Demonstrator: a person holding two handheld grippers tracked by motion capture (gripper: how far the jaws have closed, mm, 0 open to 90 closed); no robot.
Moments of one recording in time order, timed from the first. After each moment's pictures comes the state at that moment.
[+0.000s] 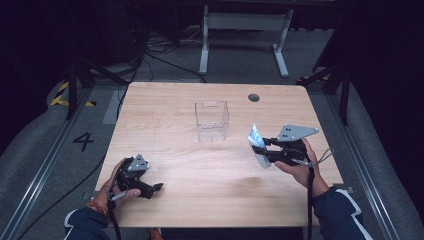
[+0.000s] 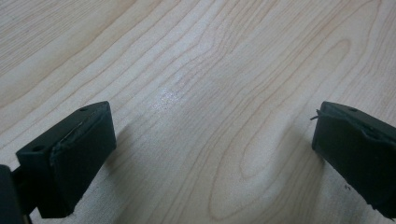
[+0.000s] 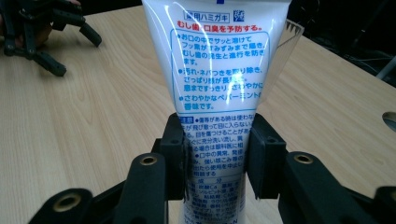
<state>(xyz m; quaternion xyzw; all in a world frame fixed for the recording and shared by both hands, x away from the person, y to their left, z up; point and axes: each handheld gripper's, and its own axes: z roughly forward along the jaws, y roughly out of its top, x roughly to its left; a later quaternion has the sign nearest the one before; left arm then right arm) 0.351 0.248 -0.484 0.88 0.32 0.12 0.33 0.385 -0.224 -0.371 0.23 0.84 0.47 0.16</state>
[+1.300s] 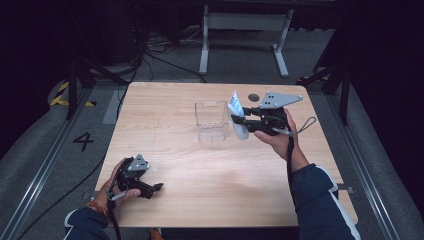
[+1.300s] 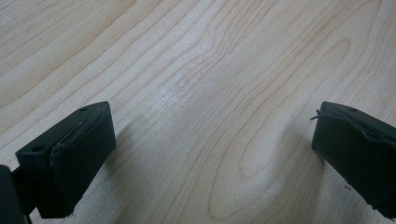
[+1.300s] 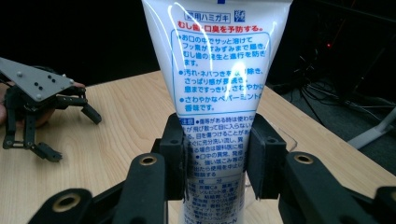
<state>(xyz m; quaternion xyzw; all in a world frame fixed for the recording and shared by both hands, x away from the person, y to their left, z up) 0.351 0.248 -0.484 0.88 0.32 0.12 0.33 0.432 -0.167 -0.312 0.20 0.81 0.53 0.17</state>
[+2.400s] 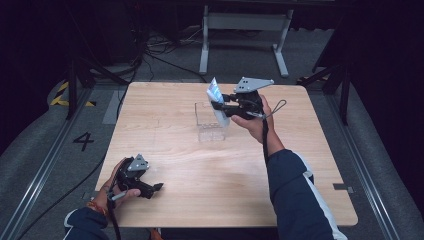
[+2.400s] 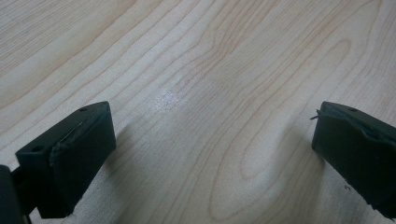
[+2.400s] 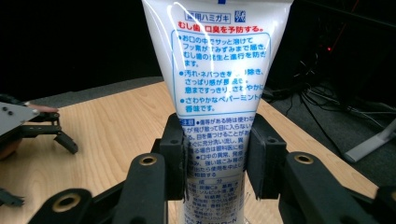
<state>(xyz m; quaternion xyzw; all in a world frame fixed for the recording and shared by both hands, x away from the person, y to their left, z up) 0.351 0.248 -0.483 0.88 0.32 0.12 0.33 0.478 -0.113 -0.312 0.20 0.81 0.52 0.18</state>
